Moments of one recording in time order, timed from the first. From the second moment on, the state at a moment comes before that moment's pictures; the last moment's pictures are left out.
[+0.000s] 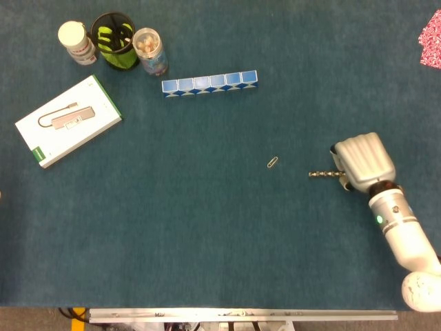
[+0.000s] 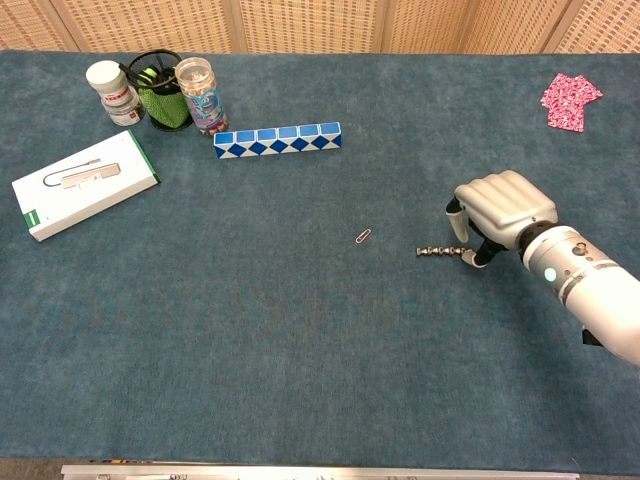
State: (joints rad) left arm -0.05 -1.14 -0.02 -1.55 1.46 1.47 0.05; right arm 0.52 -1.61 0.07 -1.63 -0.93 1.07 -0.89
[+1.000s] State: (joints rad) left arm -0.03 -1.14 -0.01 -1.56 1.48 1.50 0.06; right arm 0.59 -1.52 -0.02 -1.65 -1.04 1.09 -0.88
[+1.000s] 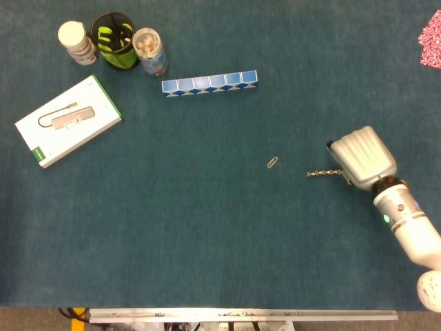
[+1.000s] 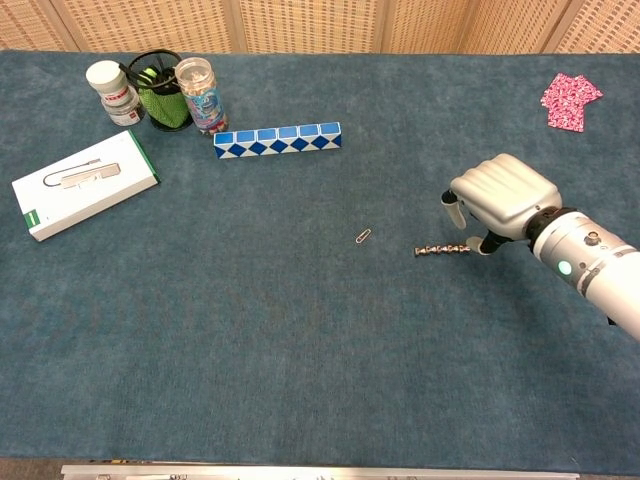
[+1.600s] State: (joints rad) left arm -0.02 -1.14 -0.01 -1.55 1.50 1.52 0.05; right arm 0.59 -1.57 -0.01 -1.60 -0.97 1.08 -0.88
